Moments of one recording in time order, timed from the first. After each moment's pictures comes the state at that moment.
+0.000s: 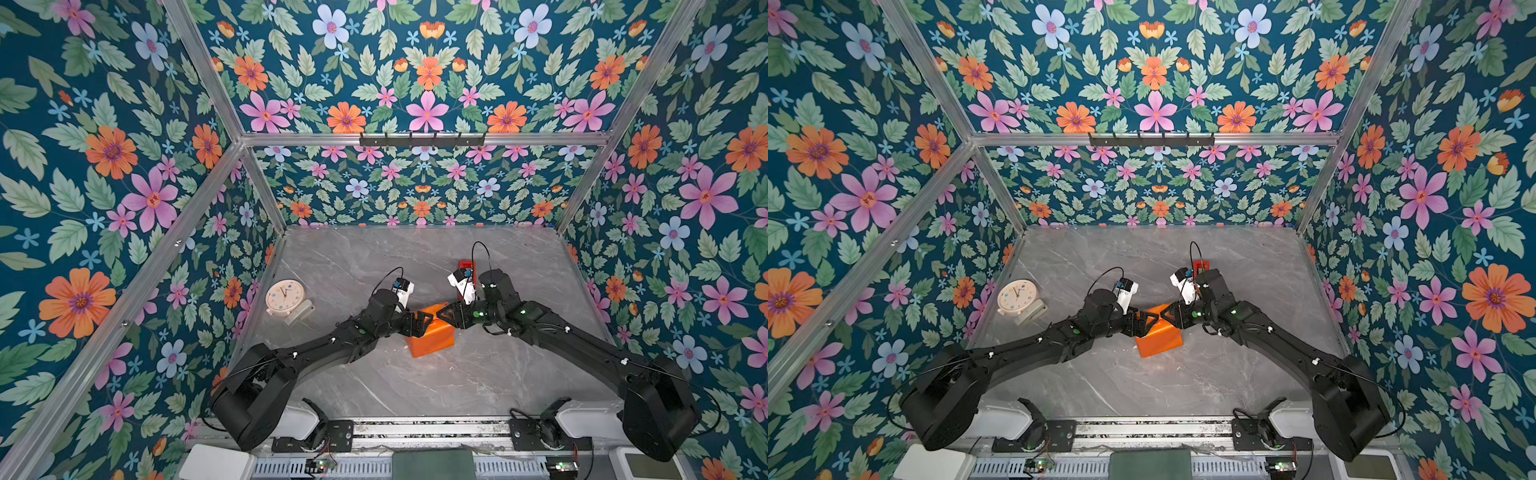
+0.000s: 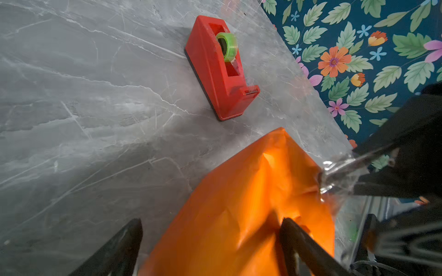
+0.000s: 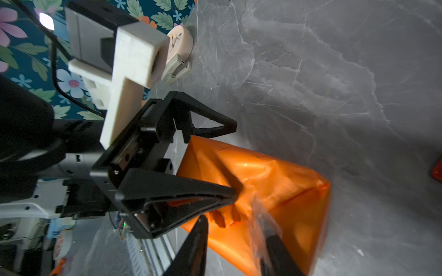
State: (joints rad) left arm -0.74 1.40 0.66 0.17 0.18 -0.44; right arm 0.57 1.33 0.85 -0.19 -0.54 0.42
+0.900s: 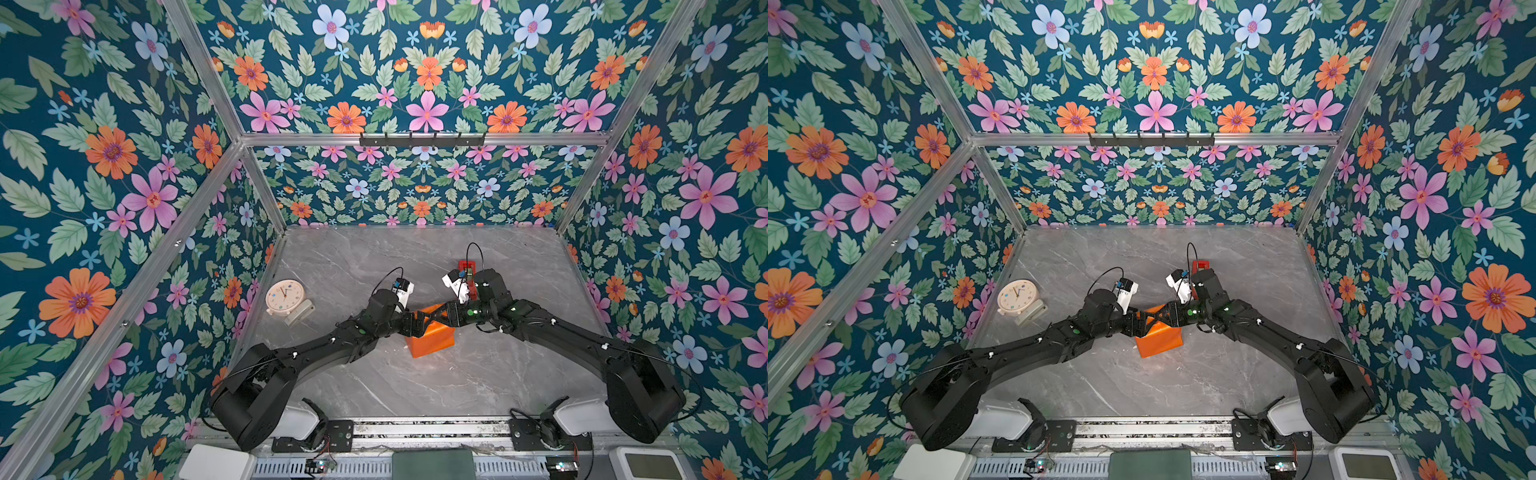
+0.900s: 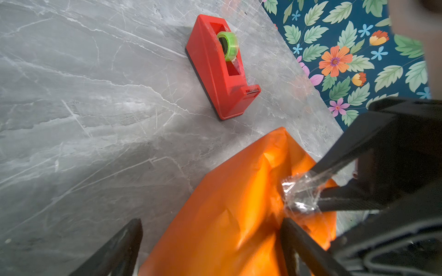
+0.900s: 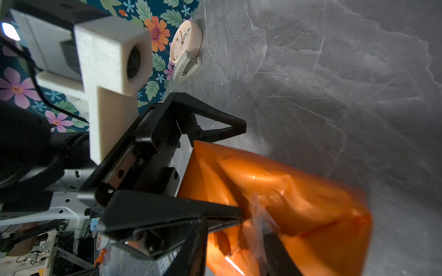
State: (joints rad) left arm -0.74 1.40 0.66 0.16 0.18 -0.44; right arm 0.57 1.40 0.85 -0.13 -0.59 0.44
